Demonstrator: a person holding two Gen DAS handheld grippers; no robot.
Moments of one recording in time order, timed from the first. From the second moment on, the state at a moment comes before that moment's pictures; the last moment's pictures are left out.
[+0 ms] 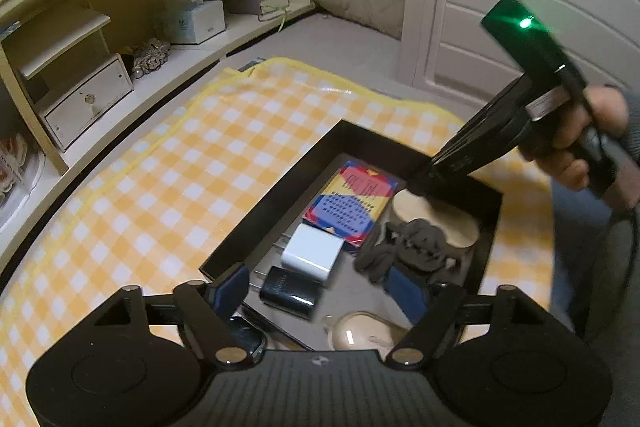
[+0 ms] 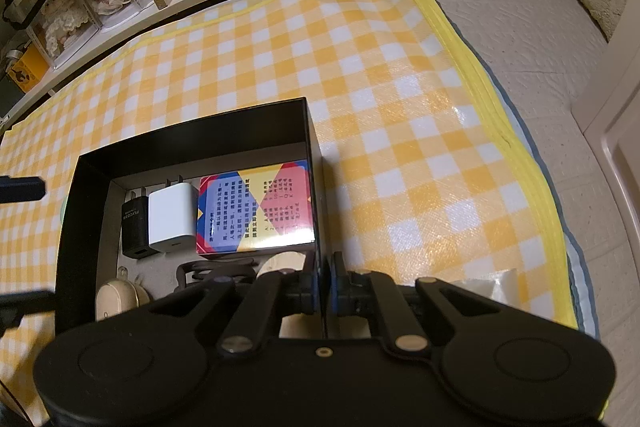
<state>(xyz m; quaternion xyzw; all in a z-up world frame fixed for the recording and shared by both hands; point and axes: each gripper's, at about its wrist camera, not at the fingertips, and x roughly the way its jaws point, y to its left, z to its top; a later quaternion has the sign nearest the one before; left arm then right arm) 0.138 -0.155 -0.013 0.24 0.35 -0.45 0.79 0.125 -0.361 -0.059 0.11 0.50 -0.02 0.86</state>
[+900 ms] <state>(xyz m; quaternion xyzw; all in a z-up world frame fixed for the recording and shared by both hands) 0.095 -0.127 0.009 0.12 0.36 -0.39 0.84 0.125 -0.361 -0.059 0.11 0.50 -0.02 0.86</state>
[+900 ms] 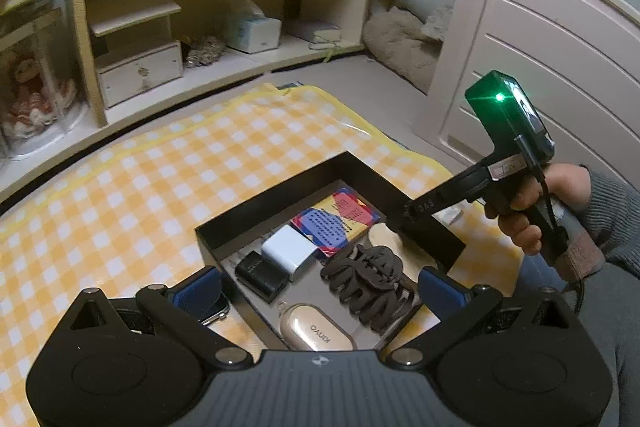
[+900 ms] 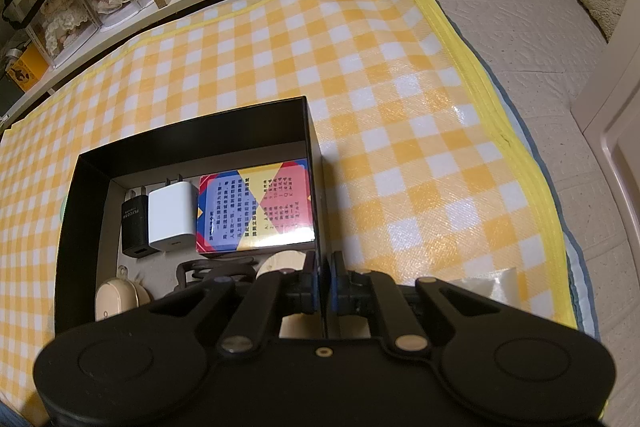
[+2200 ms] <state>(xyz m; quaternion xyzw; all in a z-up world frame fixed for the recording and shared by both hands) 0.199 -0.057 -0.079 -0.16 0.47 -0.04 0.87 0.124 -0.365 -0.056 0.11 0.50 -0.02 0.86</state>
